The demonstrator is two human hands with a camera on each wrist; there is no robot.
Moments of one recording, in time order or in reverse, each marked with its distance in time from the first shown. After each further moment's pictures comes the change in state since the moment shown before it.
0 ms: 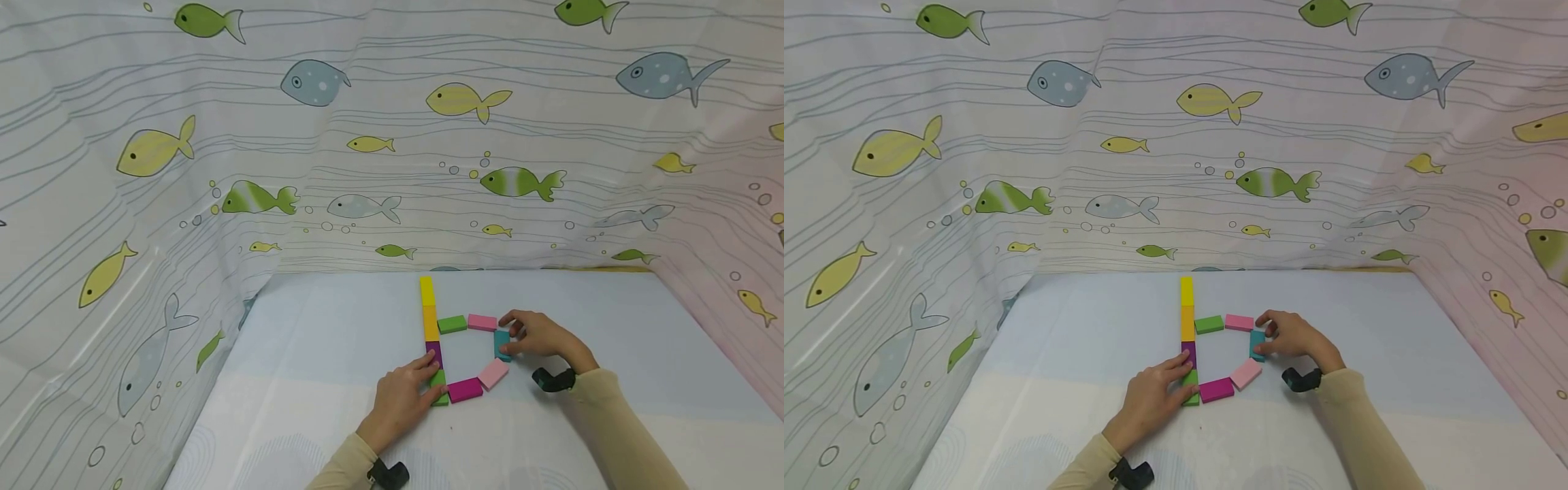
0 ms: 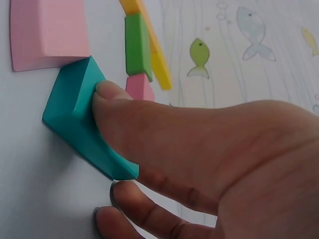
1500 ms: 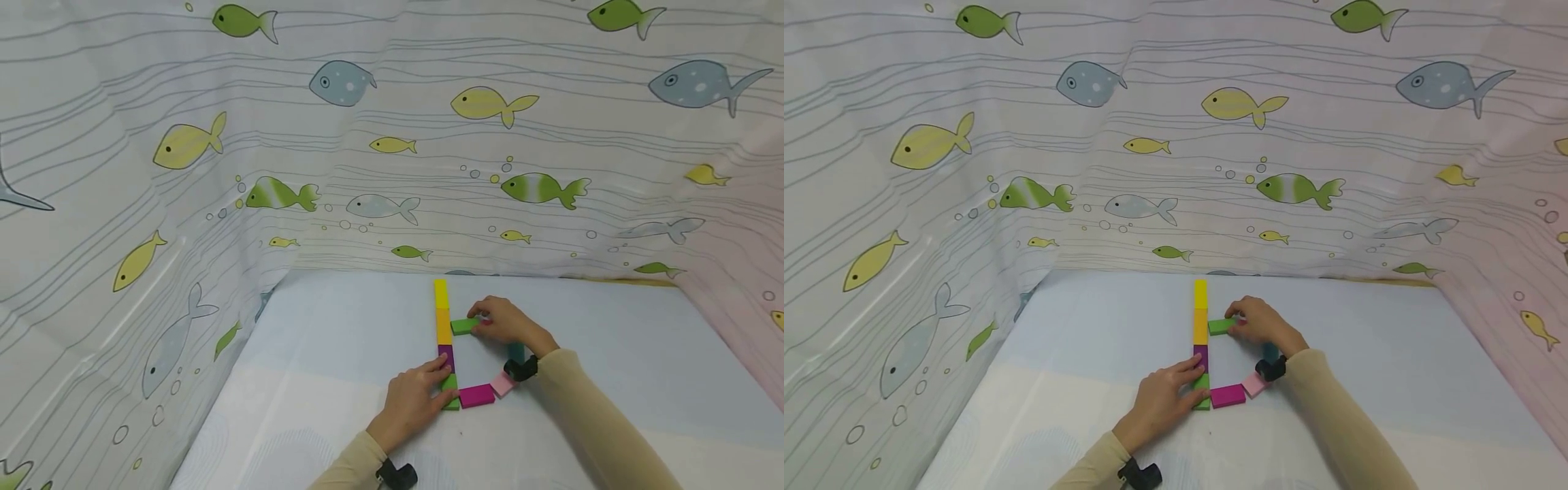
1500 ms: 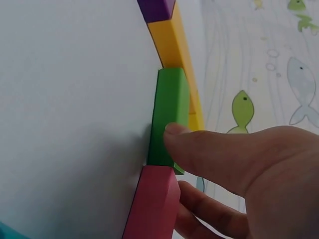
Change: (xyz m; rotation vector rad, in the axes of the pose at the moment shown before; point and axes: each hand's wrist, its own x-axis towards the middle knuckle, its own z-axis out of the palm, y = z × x) left_hand -0.002 -0.001 -0.005 0.018 -0.029 -0.014; right_hand 0.076 -0.052 0.025 -0.185 0.097 -0.211
